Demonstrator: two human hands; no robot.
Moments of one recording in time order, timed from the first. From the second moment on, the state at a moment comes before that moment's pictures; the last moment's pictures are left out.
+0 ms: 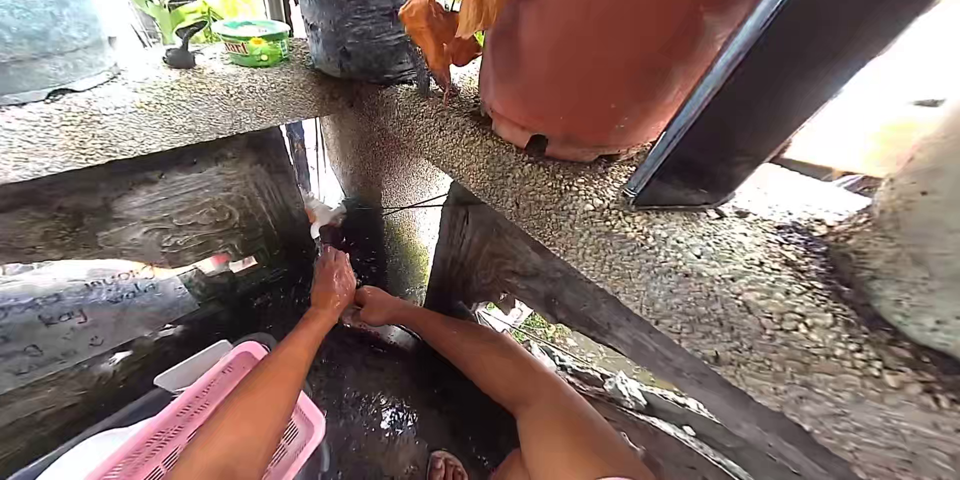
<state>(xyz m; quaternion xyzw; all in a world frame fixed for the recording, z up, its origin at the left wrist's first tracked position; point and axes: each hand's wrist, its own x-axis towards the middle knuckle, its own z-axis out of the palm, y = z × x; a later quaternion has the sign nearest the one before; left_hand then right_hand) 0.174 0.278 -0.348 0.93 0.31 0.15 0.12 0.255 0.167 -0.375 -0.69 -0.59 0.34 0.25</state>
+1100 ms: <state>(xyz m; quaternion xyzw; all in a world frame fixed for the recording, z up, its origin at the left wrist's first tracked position) 0.101 0.286 -0.403 0.65 0.50 0.11 0.56 0.234 0.189 -0.355 -0.70 -0.34 0.55 0.30</state>
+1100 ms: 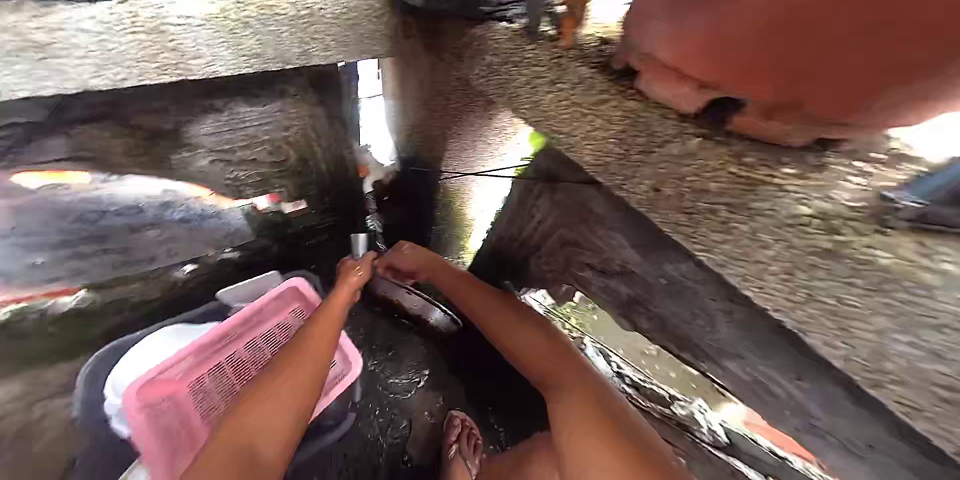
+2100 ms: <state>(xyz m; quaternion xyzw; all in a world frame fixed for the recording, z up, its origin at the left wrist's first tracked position) 0.030 0.247 -0.387 0.36 0.46 0.57 0.57 0.192 0.170 -0.430 -0.67 -0.72 0.17 0.06</state>
